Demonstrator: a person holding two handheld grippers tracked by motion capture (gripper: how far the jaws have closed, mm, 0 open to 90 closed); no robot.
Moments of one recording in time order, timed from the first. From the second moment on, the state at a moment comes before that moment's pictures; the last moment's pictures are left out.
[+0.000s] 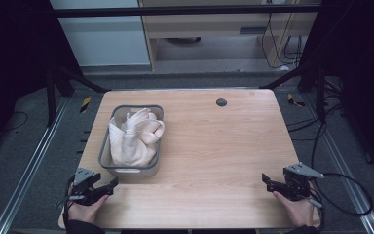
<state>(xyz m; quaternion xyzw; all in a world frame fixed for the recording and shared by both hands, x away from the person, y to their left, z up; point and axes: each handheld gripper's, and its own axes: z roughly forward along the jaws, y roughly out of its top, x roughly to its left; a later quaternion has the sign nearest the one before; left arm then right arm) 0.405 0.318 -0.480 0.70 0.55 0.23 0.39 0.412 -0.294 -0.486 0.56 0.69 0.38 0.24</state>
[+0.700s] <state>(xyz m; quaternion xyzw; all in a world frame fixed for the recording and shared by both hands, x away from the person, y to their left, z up) 0.398 0.314 -0.447 0.68 0.52 0.24 0.45 0.412 -0.289 -0.488 0.54 0.71 0.38 0.25</state>
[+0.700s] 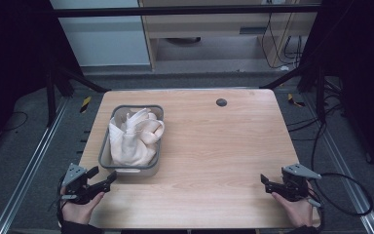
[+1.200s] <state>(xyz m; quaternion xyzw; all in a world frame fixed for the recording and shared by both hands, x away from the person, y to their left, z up) 0.405 0.311 -0.422 0.69 0.50 0.24 0.47 0.412 -0.288 -0.490 0.53 0.71 0.38 0.27</state>
